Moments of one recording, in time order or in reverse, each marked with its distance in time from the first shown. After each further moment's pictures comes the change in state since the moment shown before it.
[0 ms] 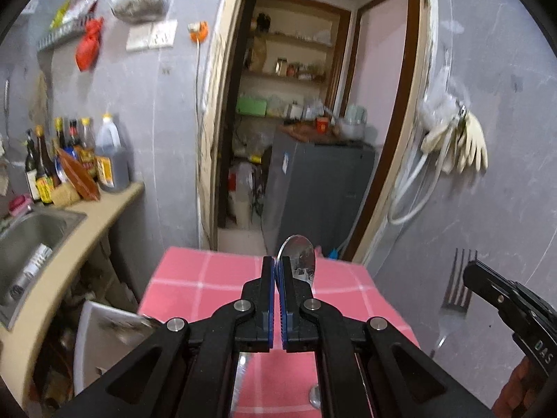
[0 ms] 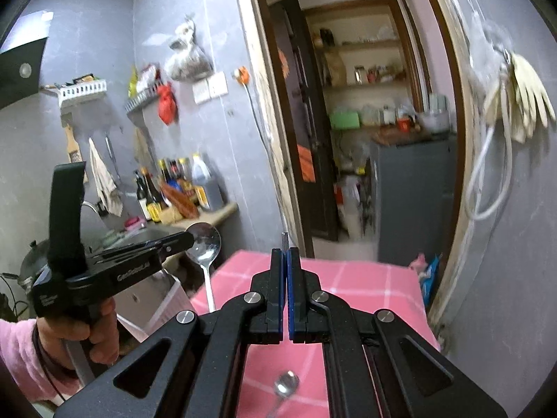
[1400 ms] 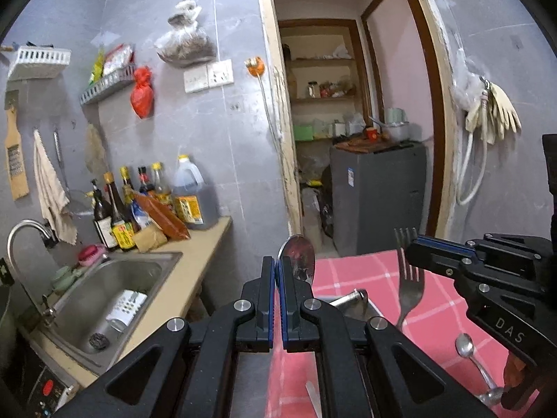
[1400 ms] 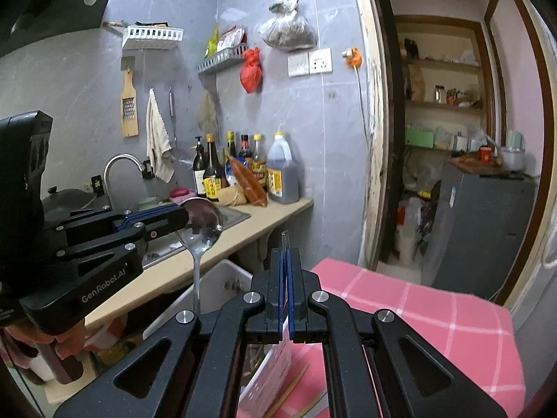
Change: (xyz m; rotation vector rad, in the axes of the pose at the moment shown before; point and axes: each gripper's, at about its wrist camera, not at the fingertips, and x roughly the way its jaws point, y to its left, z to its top) left arm -0.045 0.120 -0.036 0.200 -0.102 0.230; right arm 0.095 0.166 -0.042 -0.211 0.016 0.181
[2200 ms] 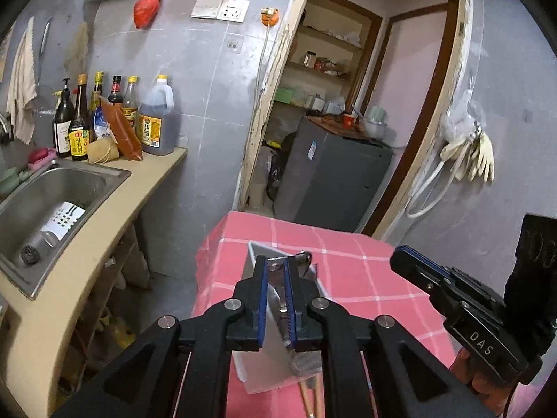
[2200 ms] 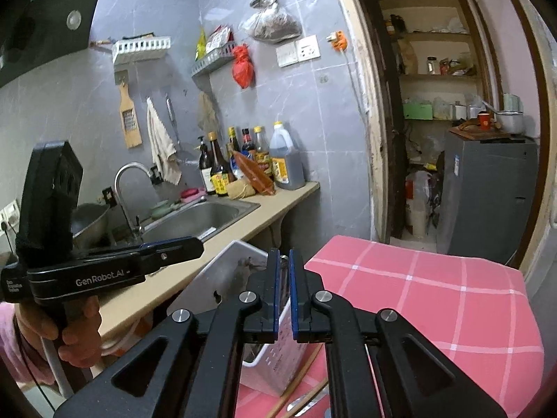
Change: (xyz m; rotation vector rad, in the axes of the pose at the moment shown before) left arm 0.002 0.022 -0.018 -0.317 0.181 -0.256; right arm -0.027 -0.018 -0.019 0.122 0.032 0.044
